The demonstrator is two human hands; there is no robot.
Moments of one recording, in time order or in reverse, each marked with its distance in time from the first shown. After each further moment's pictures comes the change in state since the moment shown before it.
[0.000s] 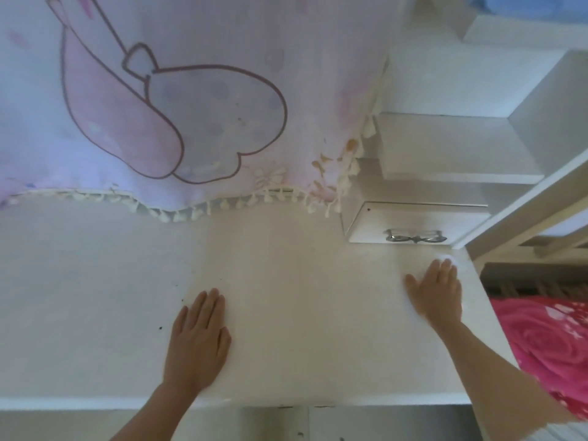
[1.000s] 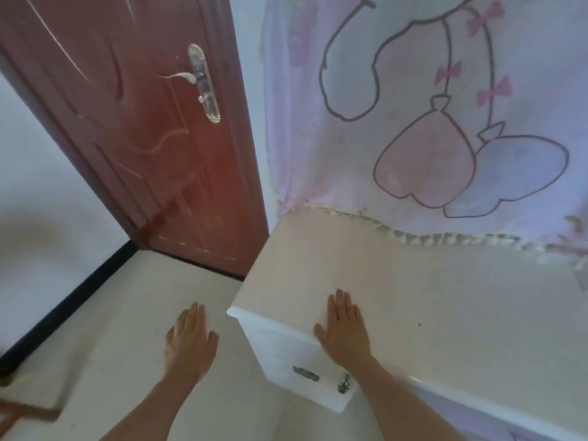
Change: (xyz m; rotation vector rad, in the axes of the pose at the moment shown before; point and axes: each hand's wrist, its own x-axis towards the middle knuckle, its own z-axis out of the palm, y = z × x) left_hand -0.187 -0.357 -0.128 -0.007 -0.033 -0.688; right_hand -0.325 -0.429 0.132 -0.104 -0.165 -0.832
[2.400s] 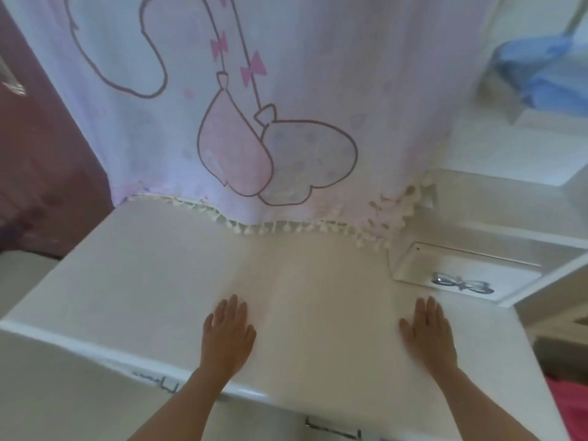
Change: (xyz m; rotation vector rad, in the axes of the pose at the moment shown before) left_hand -0.075 0.367 0.110 0.101 -0.078 0.452; right_hand -0.099 0.468 -0.087 -0.028 0.018 0.563
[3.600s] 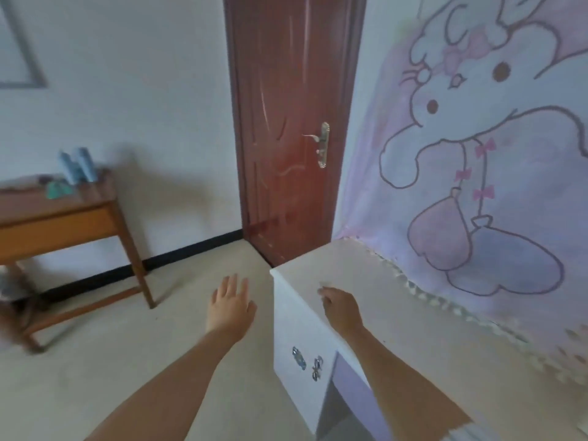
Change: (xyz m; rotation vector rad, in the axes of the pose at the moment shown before) left_hand -0.267 -0.149 -0.126 -0.150 0.436 -0.770; right_hand -0.242 -0.338 -0.088 0.456 -0.171 -1.135
